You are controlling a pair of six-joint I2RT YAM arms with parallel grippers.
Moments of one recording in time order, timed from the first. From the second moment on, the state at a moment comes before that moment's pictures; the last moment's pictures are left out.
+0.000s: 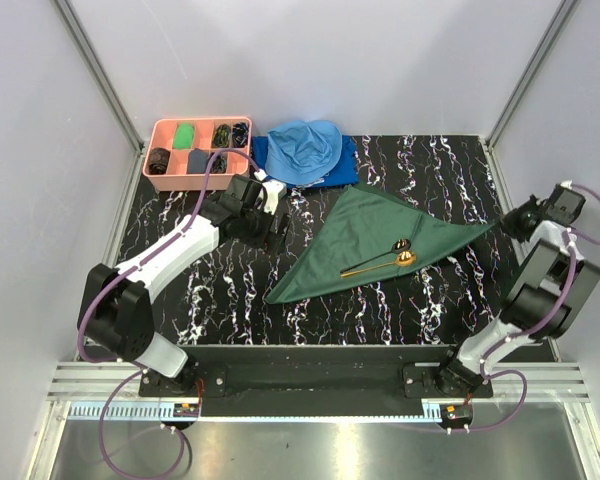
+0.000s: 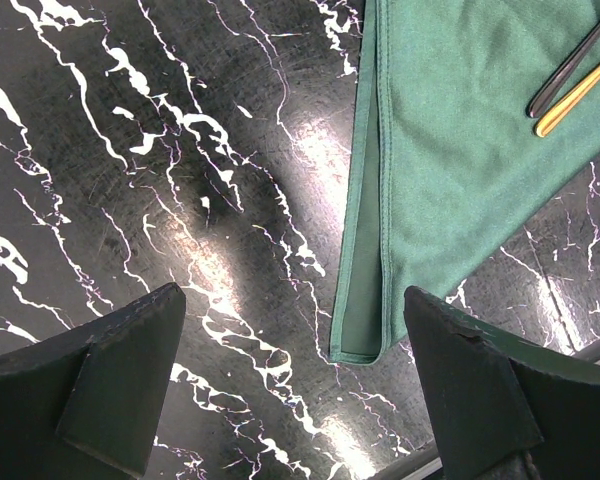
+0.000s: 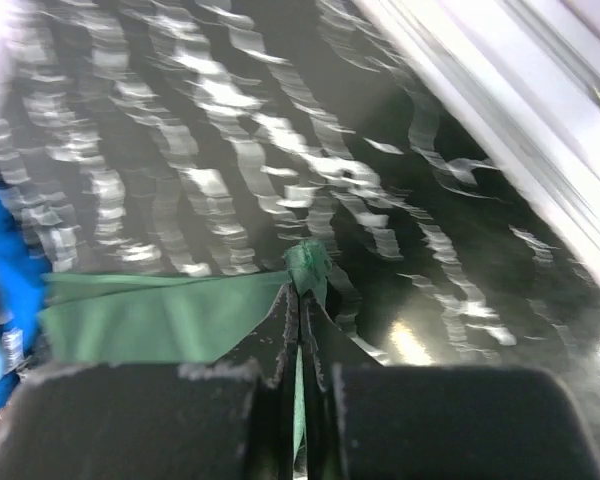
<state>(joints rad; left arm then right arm) -0.49 1.51 1.16 -0.60 0.16 -0.05 -0.62 1.74 1.09 -0.17 -0.35 0.44</state>
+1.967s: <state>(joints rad) -0.49 1.46 1.16 -0.60 0.21 -0.06 0.36 1.41 0.74 0.02 -0.37 0.72</state>
